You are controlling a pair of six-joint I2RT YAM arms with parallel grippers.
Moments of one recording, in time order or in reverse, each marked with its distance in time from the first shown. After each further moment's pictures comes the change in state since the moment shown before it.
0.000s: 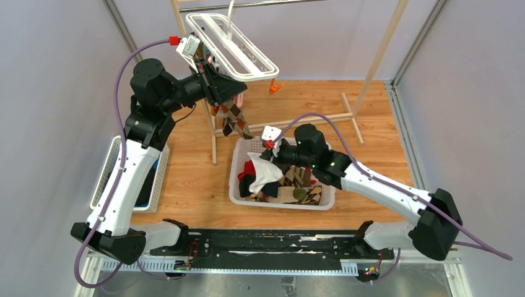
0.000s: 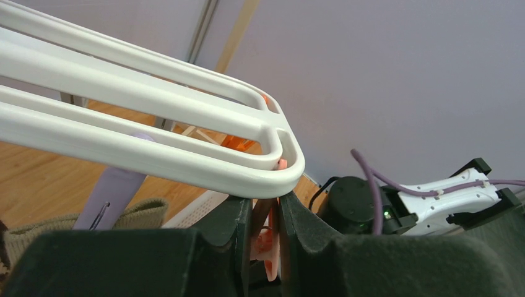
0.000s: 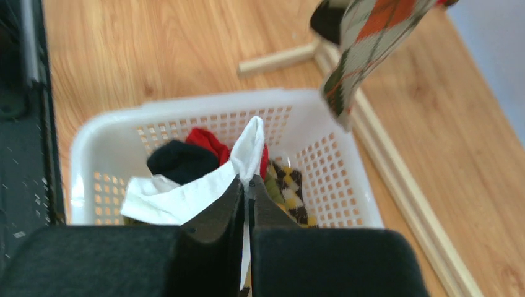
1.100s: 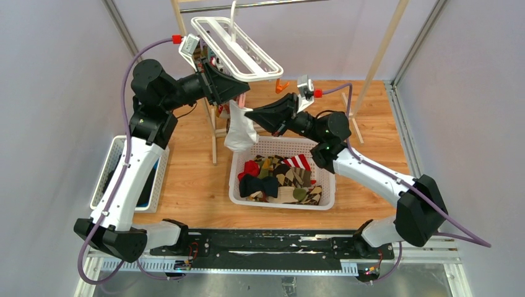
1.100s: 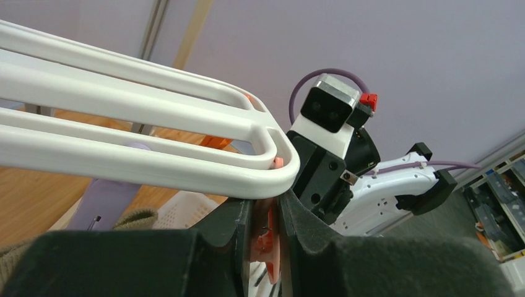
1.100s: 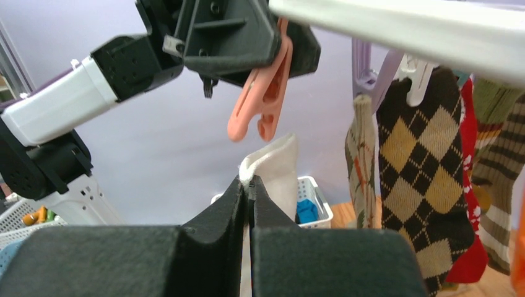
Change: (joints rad) left arm 0.019 0.015 -0.048 0.165 0.154 -0.136; right arm -0.139 0.101 0.079 1.011 -0.275 0.892
